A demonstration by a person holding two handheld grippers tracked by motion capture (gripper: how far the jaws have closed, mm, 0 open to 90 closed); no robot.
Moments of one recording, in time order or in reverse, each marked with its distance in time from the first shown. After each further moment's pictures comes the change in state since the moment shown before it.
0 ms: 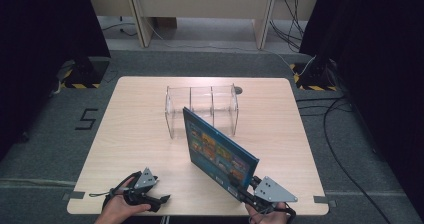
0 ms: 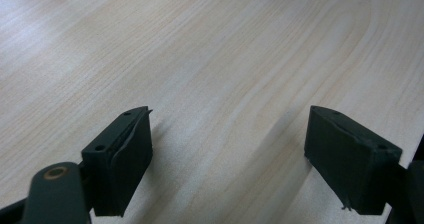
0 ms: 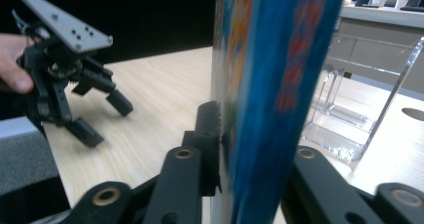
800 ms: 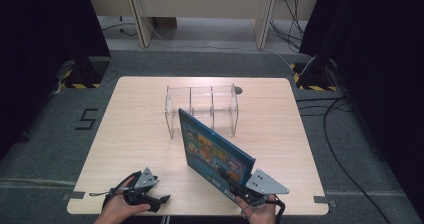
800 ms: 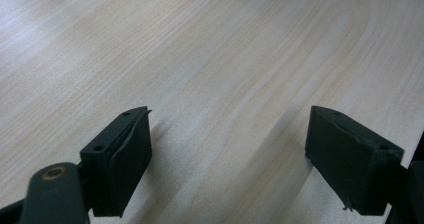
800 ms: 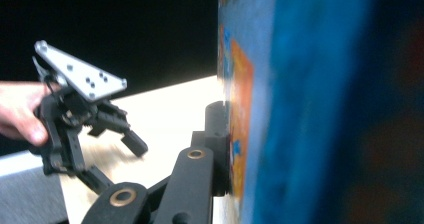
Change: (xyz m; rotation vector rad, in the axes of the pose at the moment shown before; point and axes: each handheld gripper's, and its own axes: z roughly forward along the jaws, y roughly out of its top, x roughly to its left) left arm 0.001 0.000 0.000 0.001 -0.006 0.006; right arm 0.003 0.013 0.024 -0.101 0.045 0.063
